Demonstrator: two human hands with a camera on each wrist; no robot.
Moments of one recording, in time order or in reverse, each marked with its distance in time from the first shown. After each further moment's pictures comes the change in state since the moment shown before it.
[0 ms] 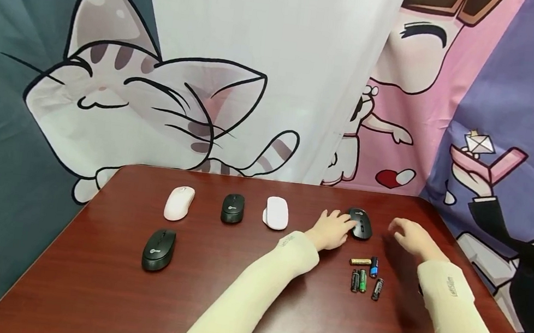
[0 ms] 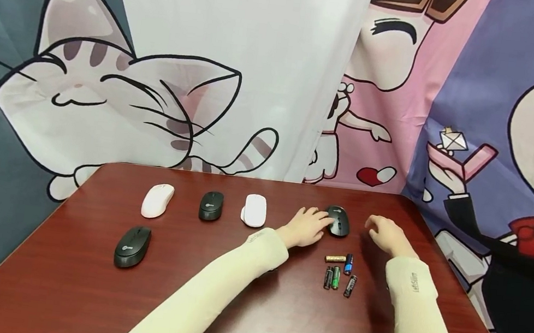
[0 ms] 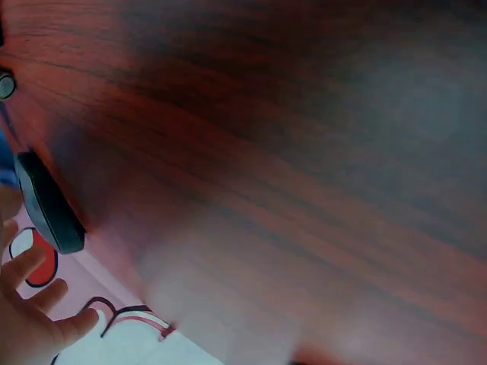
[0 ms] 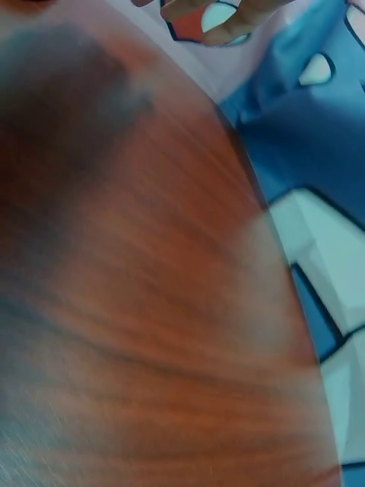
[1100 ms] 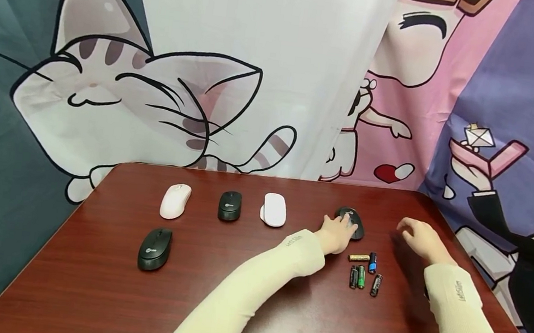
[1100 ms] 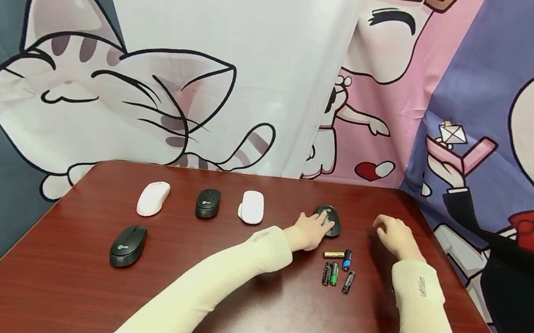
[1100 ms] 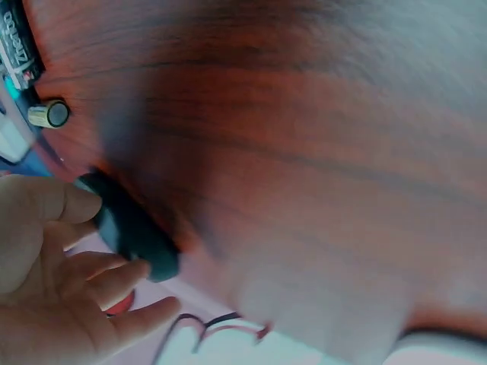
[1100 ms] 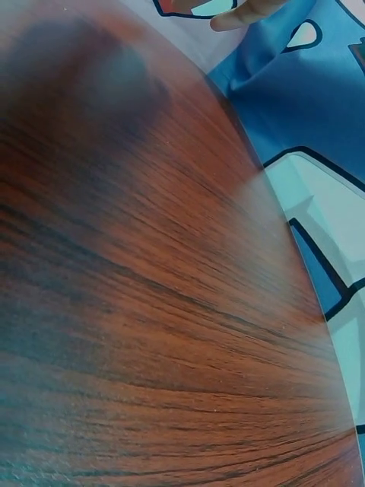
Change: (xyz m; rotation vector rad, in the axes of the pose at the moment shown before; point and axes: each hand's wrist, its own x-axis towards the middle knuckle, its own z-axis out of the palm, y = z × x) left_hand -0.002 0.030 -0.015 0.072 -0.278 -0.091; right_hand -0.017 0.015 0.004 0.003 0.080 0.067
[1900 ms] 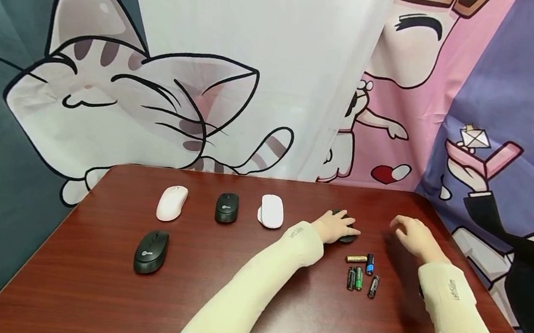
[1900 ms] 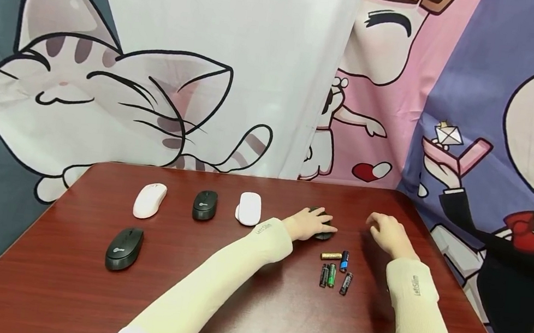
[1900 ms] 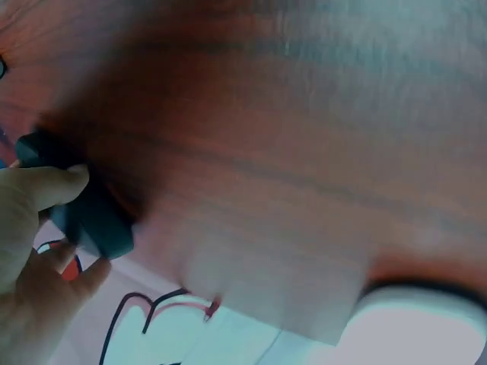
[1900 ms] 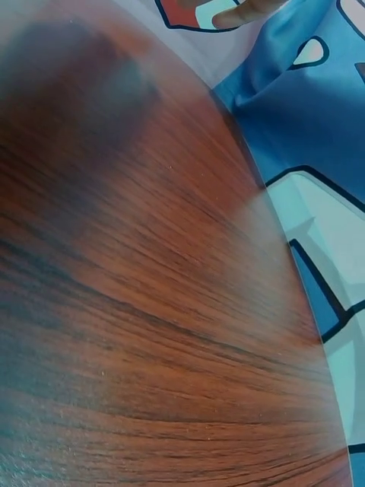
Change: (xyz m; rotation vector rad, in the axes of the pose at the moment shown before) left_hand 0.014 -0.022 0.000 0.218 0.070 0.257; right_hand 0.007 -0.012 -0.002 -0.011 0.009 -0.023
